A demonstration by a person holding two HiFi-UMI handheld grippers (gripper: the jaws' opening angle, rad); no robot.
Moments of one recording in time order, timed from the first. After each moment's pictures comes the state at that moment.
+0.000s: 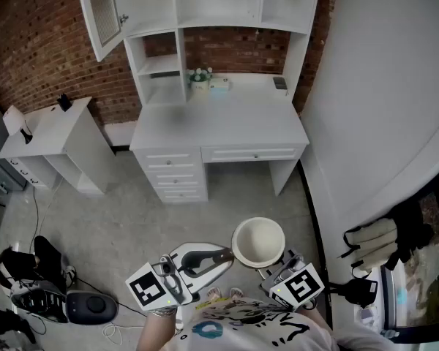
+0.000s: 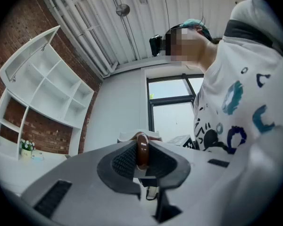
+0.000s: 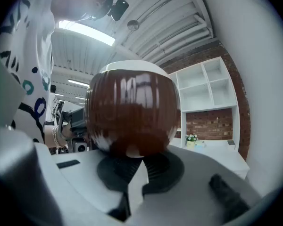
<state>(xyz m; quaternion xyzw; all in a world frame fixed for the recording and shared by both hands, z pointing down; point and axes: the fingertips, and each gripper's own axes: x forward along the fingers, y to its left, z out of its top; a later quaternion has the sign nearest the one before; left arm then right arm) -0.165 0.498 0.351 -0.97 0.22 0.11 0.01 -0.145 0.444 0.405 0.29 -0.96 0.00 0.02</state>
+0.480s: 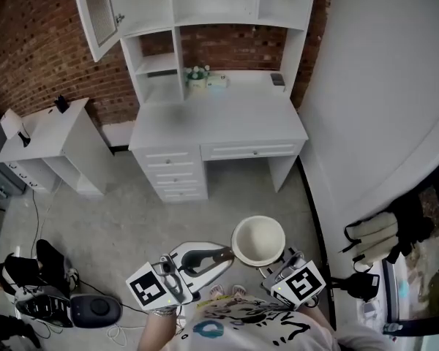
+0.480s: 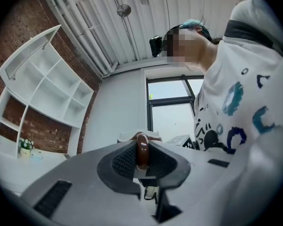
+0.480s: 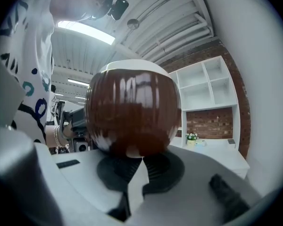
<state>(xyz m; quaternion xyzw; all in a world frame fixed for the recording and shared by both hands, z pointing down) -0.177 0.498 0.348 -0.97 0.21 0.11 0.01 -0.156 0.445 0.403 0.29 -0.96 0.00 0.03</state>
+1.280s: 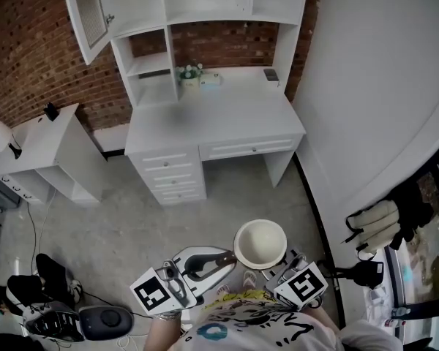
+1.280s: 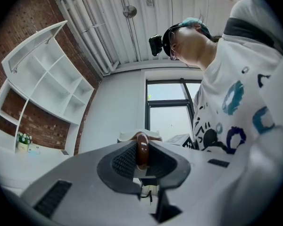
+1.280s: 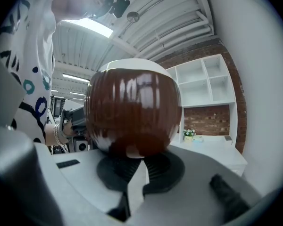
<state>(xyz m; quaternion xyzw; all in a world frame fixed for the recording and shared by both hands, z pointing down) -0.220 0.494 0.361 -0.98 0.18 0.12 -0.02 -0.194 0.444 0.417 0.32 -0.95 0.01 0.06</state>
